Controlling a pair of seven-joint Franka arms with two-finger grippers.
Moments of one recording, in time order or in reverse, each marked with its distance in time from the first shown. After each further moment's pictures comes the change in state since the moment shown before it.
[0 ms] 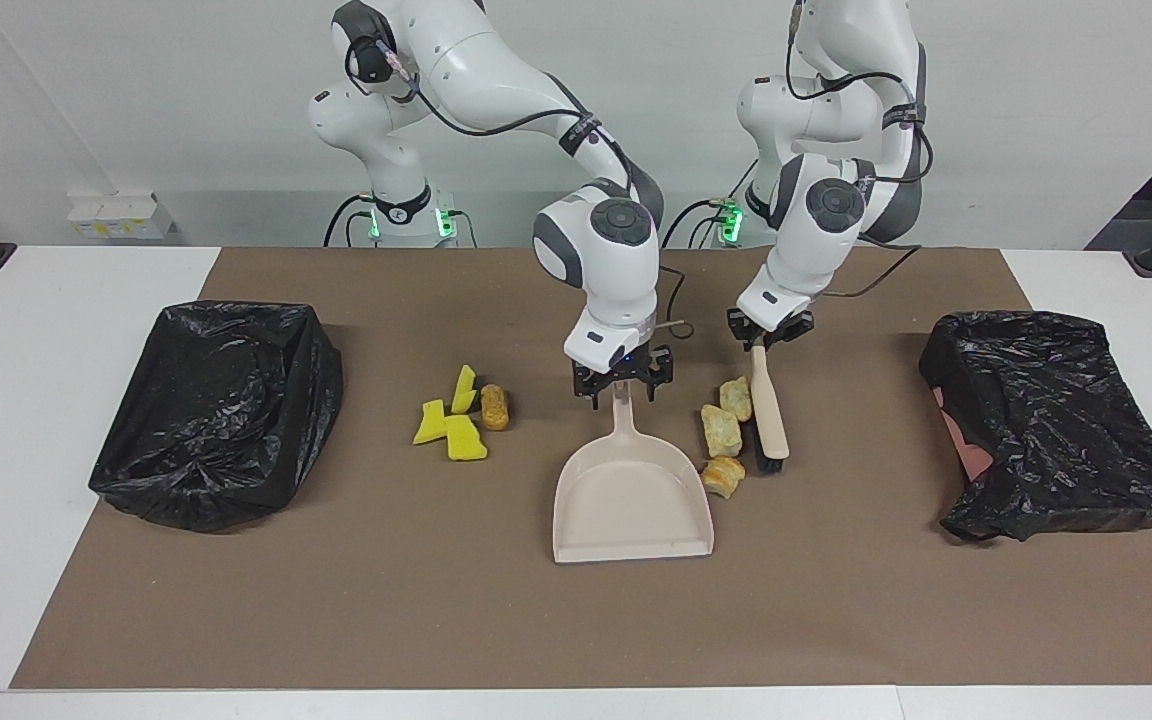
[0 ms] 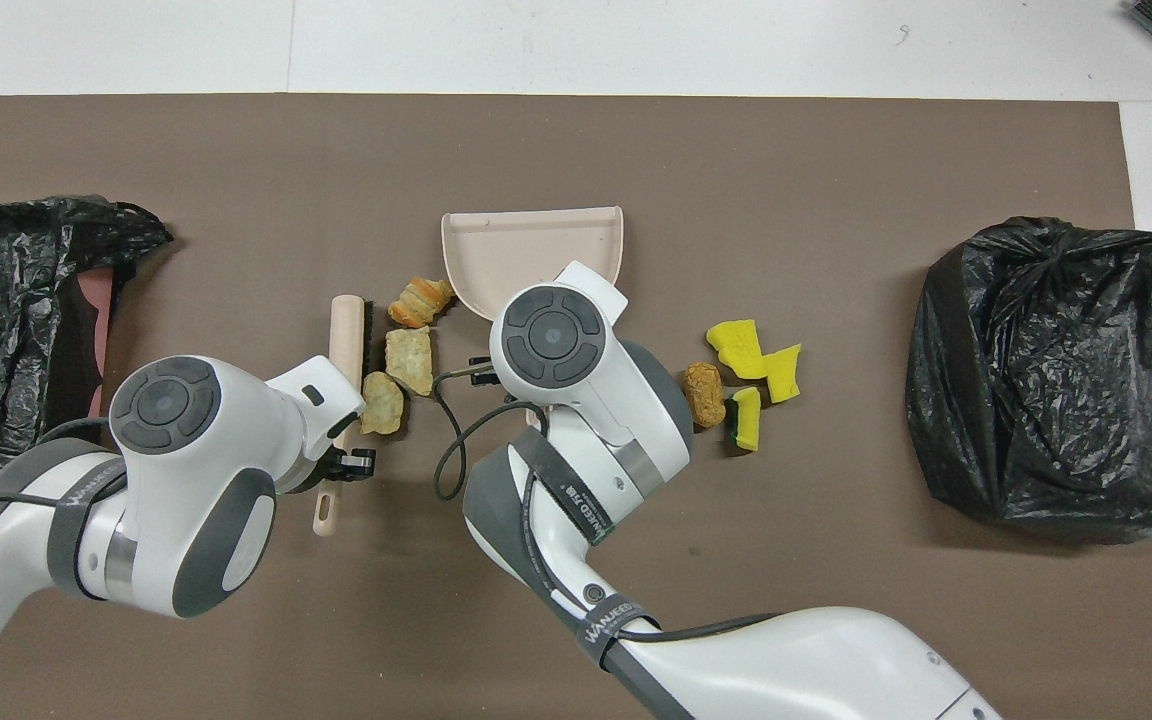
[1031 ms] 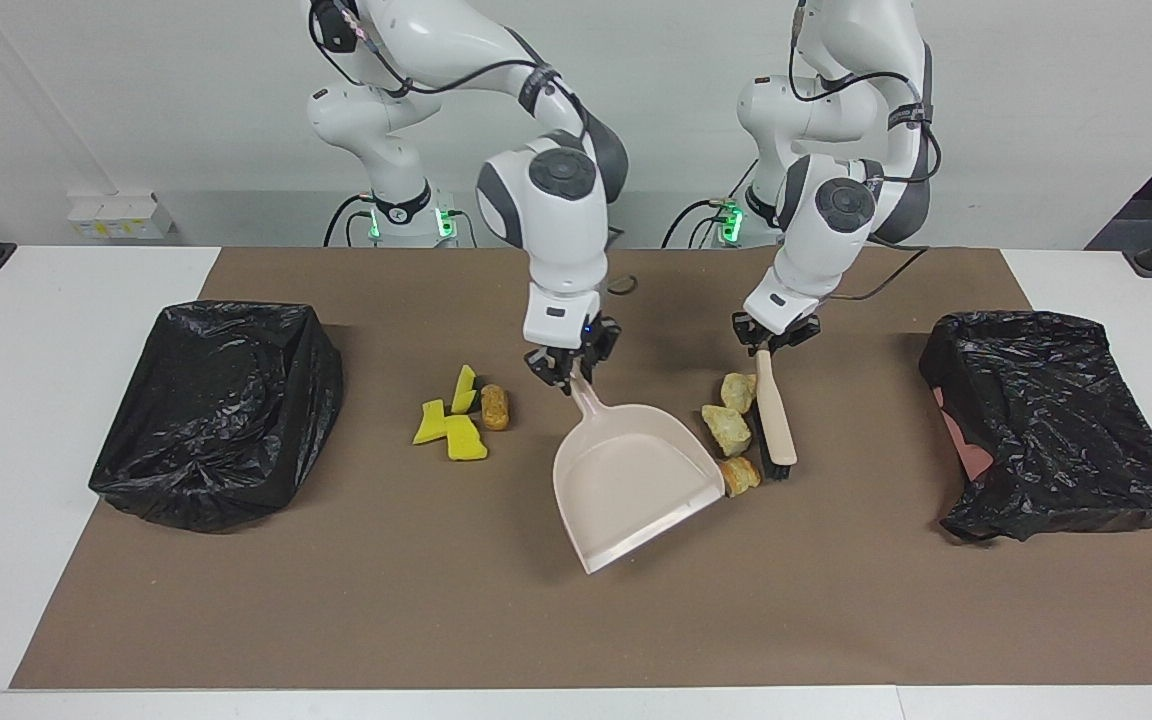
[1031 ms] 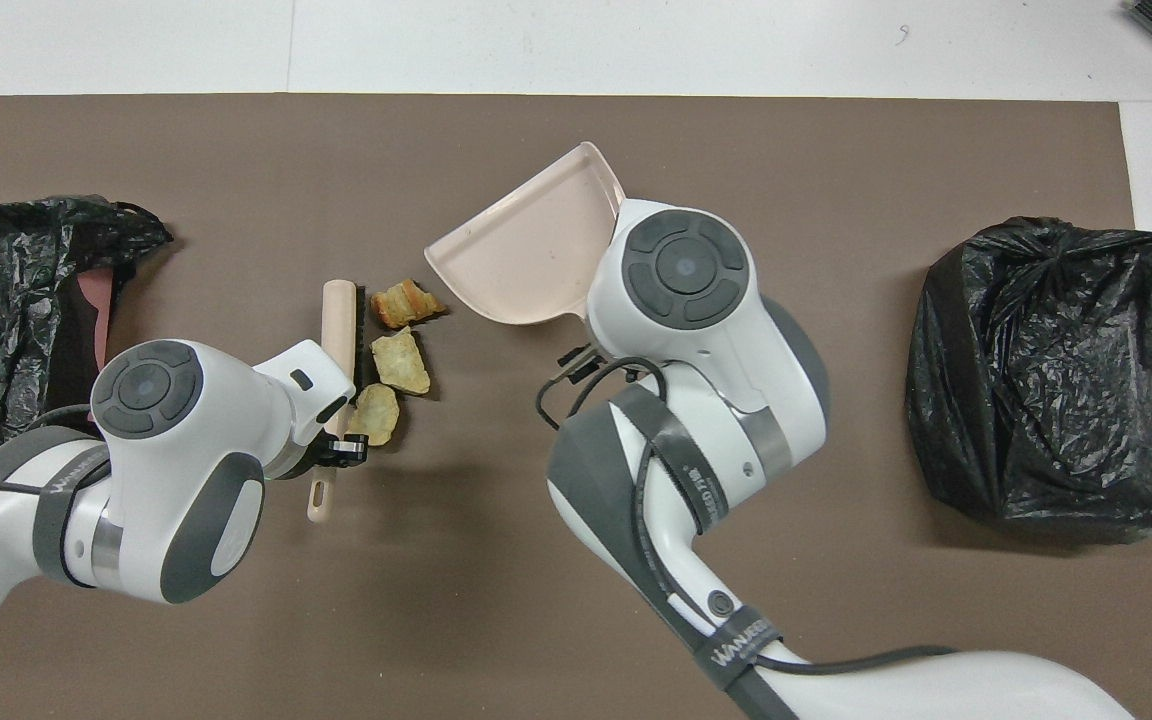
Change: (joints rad) left arm 0.003 0.015 0.017 0.032 0.000 -0.001 0.007; right arm -0.114 -0.183 -0.010 -0.025 -0.001 -0.203 -0.689
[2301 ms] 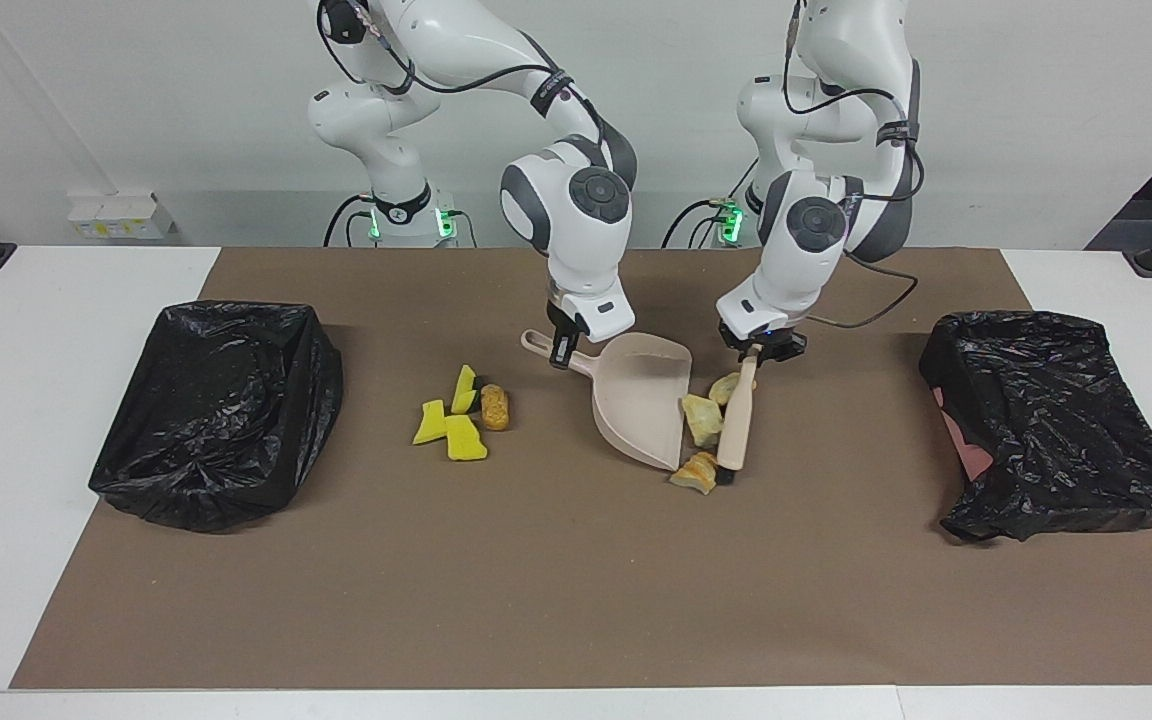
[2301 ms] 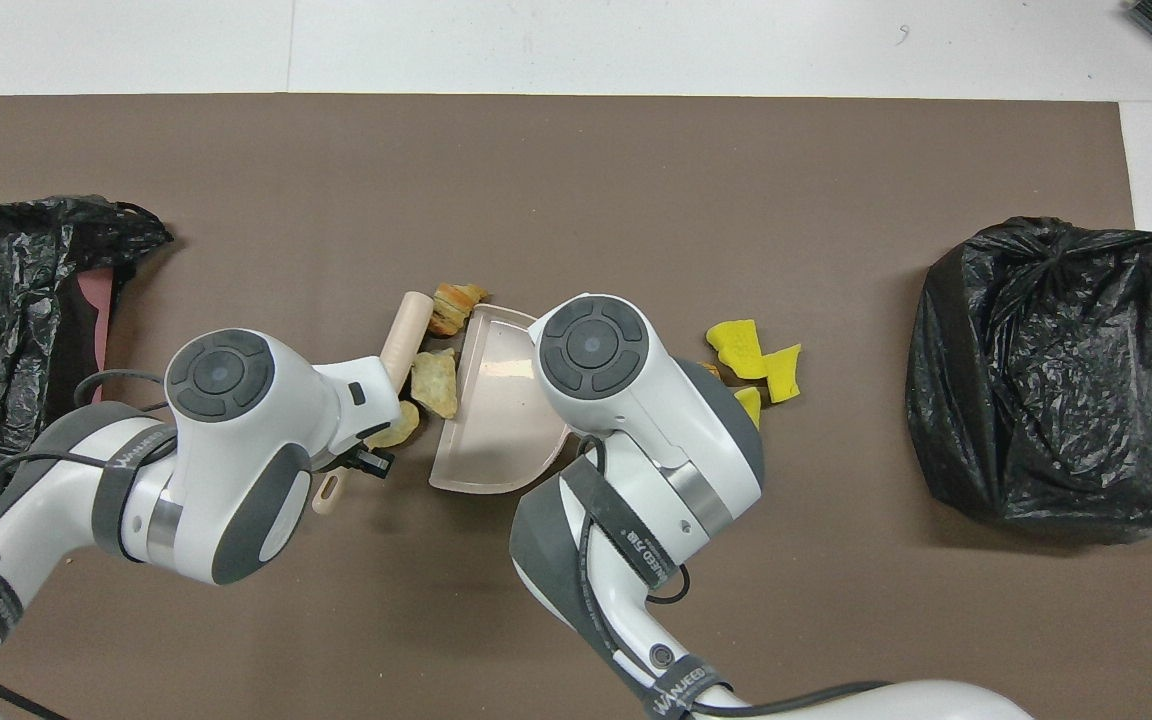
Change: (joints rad) left arm -0.062 0.074 -0.018 0.052 0.054 -0.032 0.344; right arm 0.089 0.003 0.004 -0.122 -0.056 -0.071 -0.491
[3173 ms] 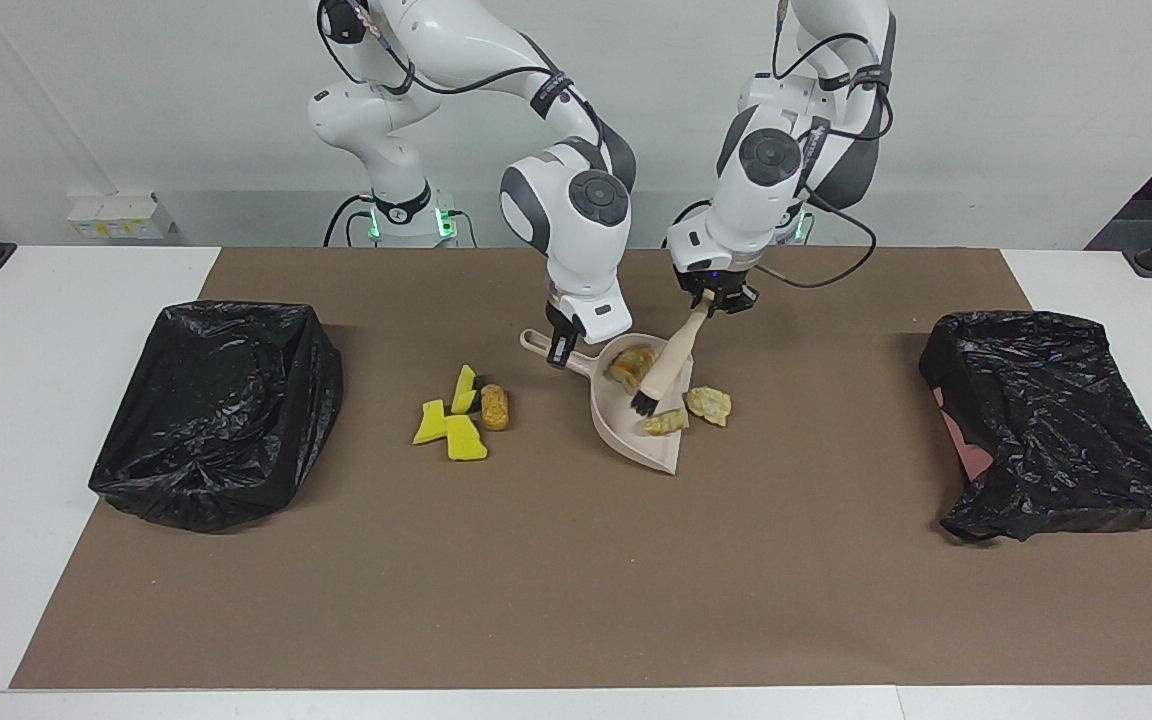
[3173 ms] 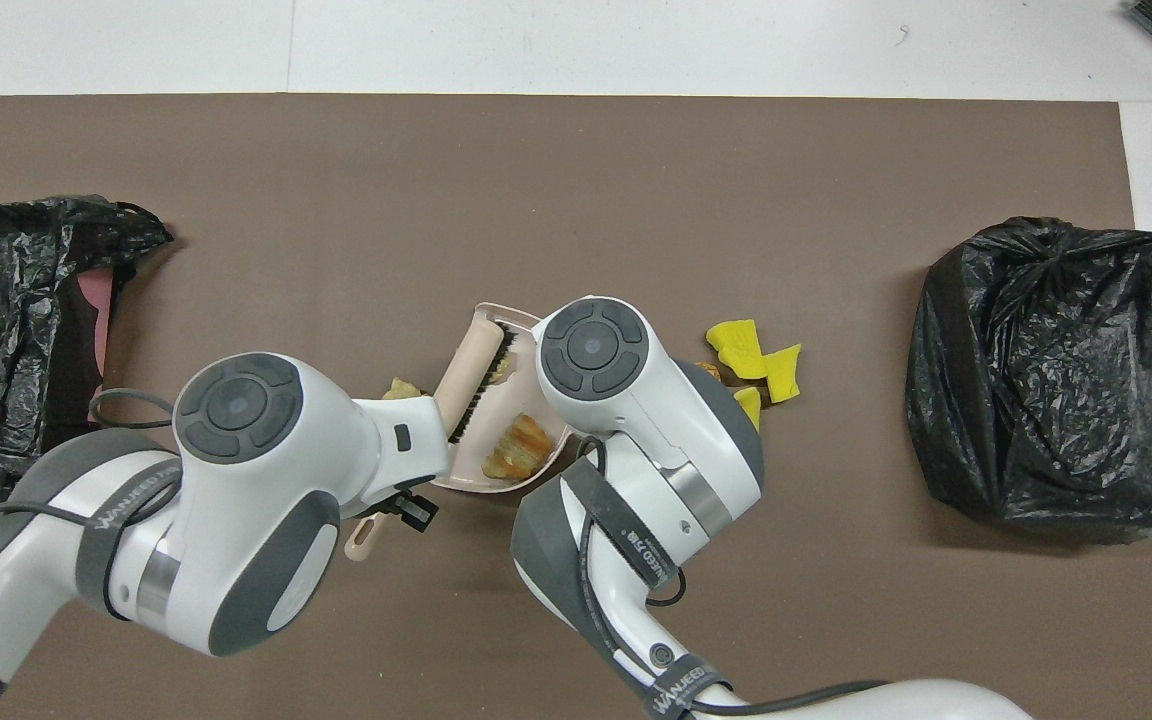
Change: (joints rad) left arm -0.100 -0.124 0.024 0.064 -0.109 -0.191 -0.005; right arm 0.000 0.000 0.000 -0.006 0.000 0.000 0.016
